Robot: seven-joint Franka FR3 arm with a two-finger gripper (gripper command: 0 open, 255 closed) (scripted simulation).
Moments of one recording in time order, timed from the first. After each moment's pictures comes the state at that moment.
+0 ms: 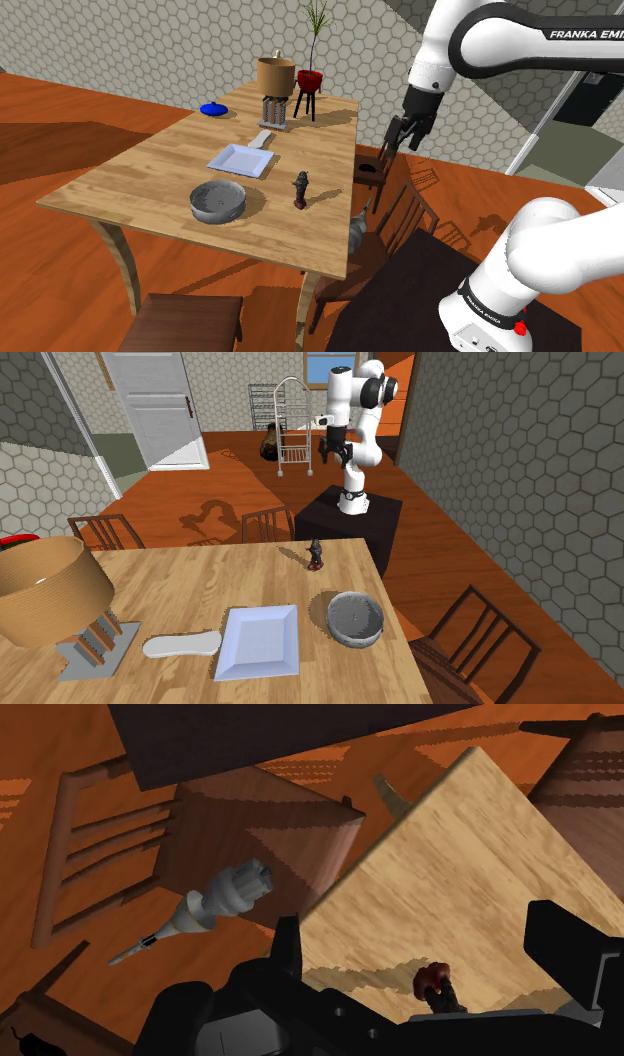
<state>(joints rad) 0.01 -0.75 0.04 -2.48 0.01 1.74 0.20</state>
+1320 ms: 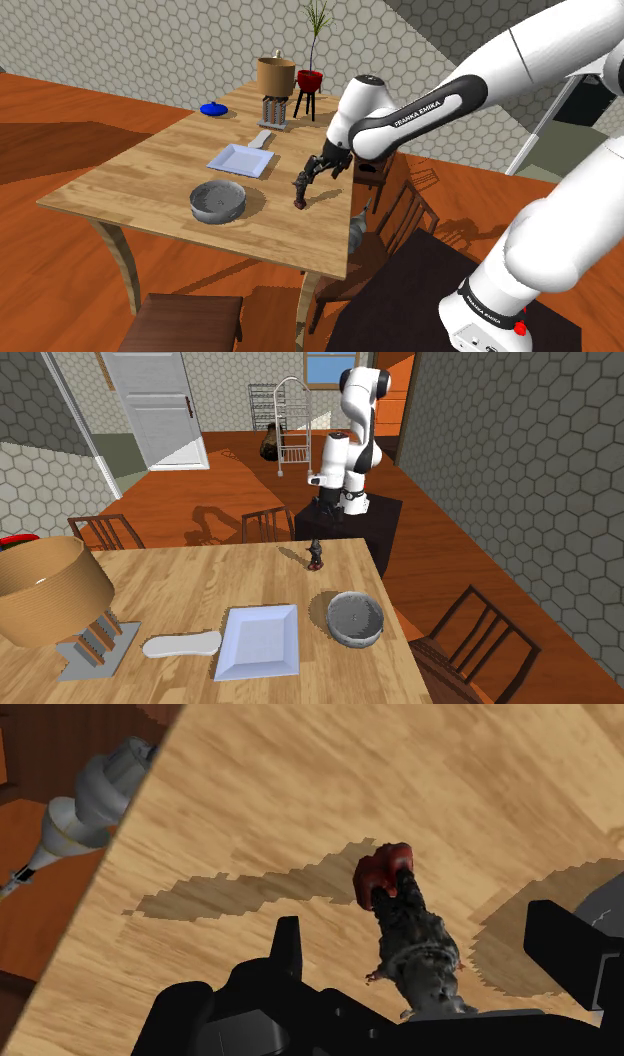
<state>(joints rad) -0.03 -0.11 0.18 -2.48 -0.05 2.61 0.46</state>
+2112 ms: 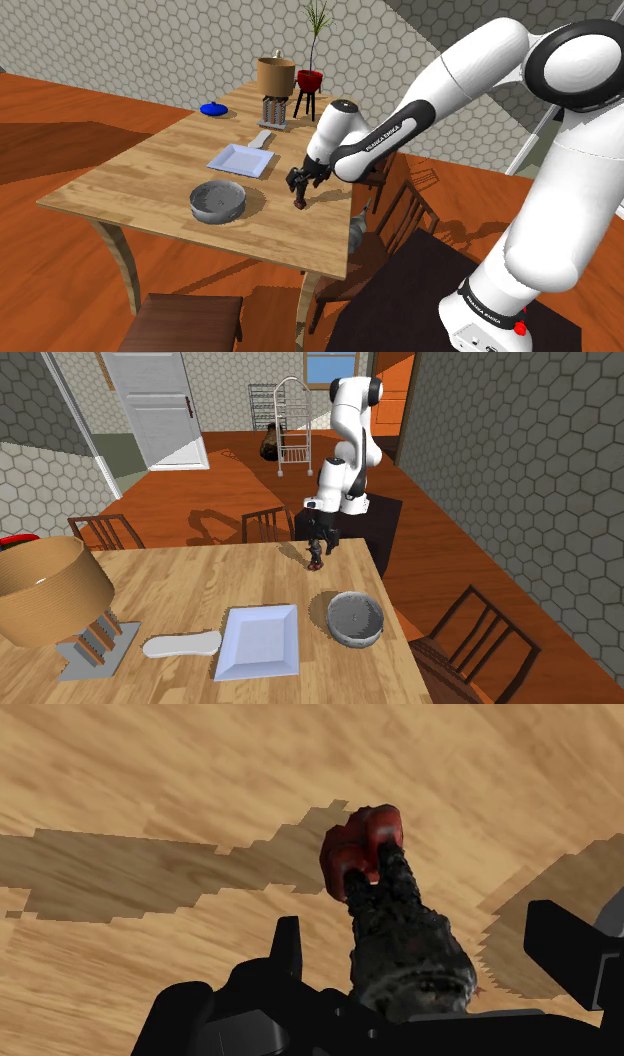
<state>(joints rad) -0.03 0.17 0.17 -2.35 -0.25 2.81 0.65</state>
